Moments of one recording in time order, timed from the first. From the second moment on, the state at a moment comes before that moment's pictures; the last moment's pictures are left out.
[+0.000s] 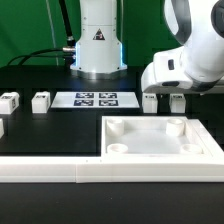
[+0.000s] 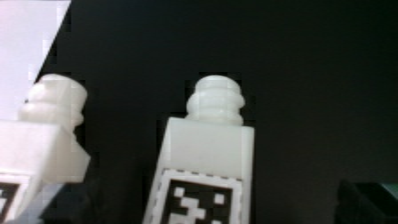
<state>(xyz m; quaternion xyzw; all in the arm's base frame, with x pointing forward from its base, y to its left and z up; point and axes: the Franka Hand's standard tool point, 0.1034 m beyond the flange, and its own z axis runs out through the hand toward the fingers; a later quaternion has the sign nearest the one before) 0.360 0.177 0.018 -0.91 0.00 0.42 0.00</state>
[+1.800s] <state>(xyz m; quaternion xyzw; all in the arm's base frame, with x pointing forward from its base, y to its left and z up) 0.397 0.151 0.073 -0.91 -0.01 0.41 0.03</state>
